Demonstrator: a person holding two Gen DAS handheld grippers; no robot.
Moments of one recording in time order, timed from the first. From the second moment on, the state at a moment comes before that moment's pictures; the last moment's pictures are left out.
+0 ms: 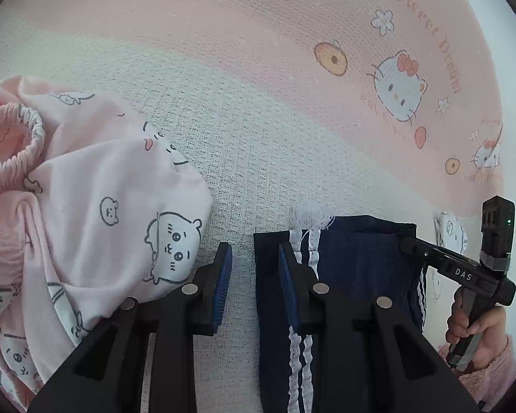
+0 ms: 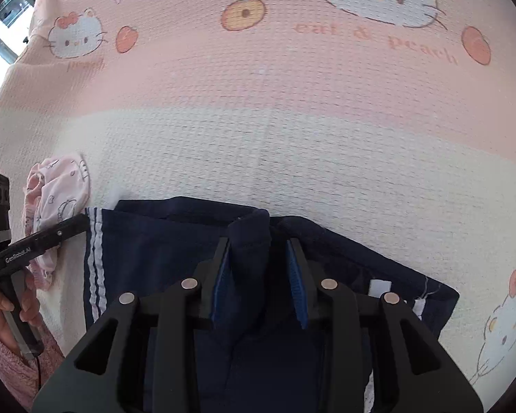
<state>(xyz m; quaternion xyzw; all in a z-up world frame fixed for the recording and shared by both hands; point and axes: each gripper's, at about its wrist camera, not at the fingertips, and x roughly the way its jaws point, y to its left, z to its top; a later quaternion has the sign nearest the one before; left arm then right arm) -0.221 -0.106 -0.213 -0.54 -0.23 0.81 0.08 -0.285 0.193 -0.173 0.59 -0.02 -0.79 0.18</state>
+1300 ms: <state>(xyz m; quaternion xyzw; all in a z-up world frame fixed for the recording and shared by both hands) -0.225 -0.107 -0.198 -0.56 -0.11 0.82 0.02 -0.261 0.112 -0.149 0.52 0.18 -0.79 0.26</state>
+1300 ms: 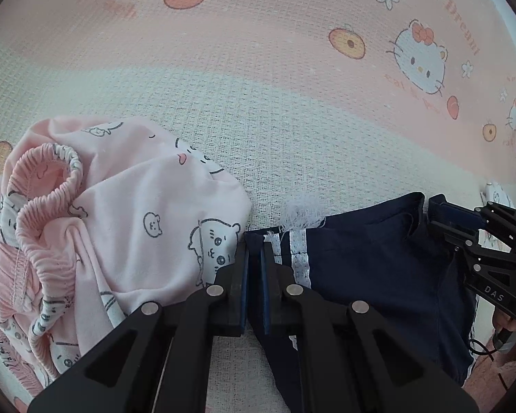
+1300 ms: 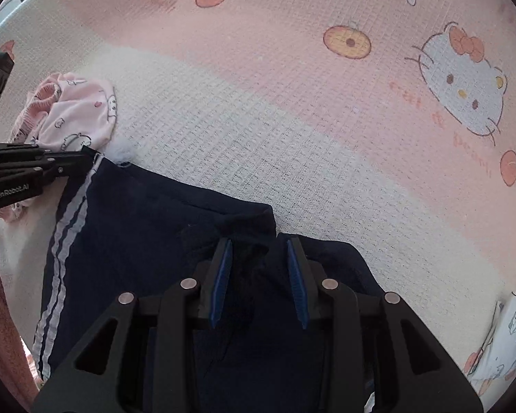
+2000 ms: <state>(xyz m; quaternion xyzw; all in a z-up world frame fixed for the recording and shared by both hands) -0.222 -0.113 -0.199 -0.55 -0.13 0.83 0.01 -0.287 0.157 -0.168 0.55 0.14 -0.80 0.19</state>
